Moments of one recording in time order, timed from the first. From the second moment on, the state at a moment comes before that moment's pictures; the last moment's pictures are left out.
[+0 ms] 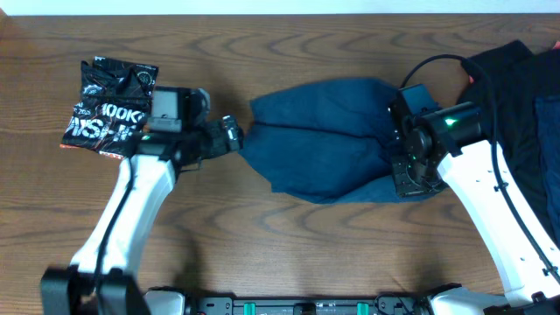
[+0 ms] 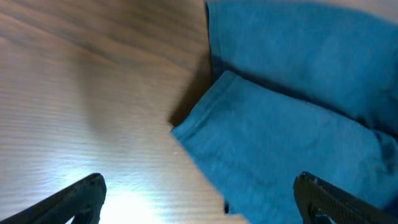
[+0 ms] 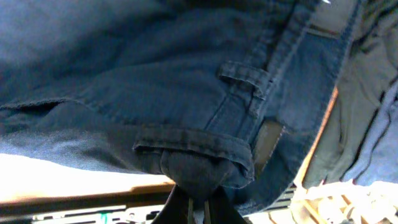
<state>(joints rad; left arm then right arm) -0.12 1.50 1.02 -0.59 0.30 -0.42 0.32 1.47 1.36 -1.50 0.22 0.27</state>
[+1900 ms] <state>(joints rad) -0.11 1.50 1.34 -1.22 0.30 -0.58 0.14 1.47 1.35 -1.27 0.08 0.21</state>
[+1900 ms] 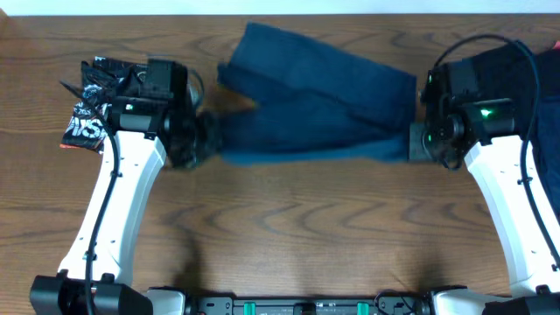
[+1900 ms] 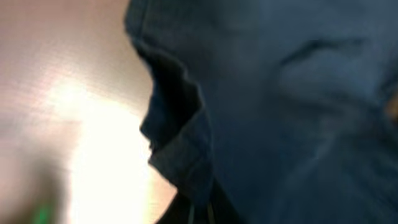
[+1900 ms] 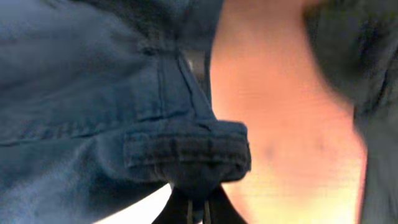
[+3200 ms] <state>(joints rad) -0.19 1.90 1.24 0.08 0.14 -0.54 0.12 1.74 1.16 -0.48 0.21 0.48</state>
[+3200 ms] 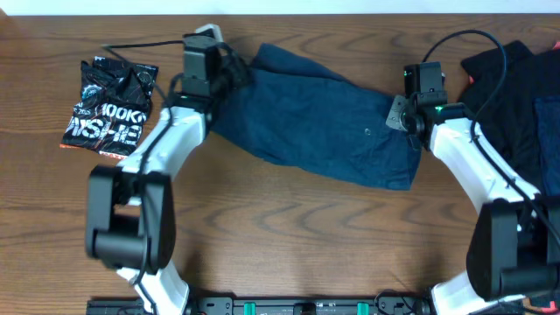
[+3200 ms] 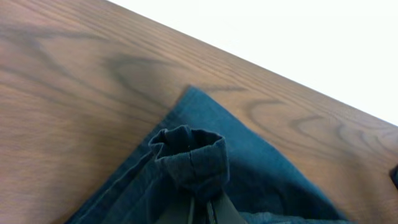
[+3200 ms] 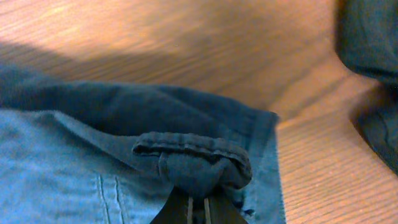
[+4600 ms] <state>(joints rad) -0.14 1.78 1.24 -0.27 0.22 -0.40 -0.03 1.78 1.16 -0.56 -0.06 0.22</state>
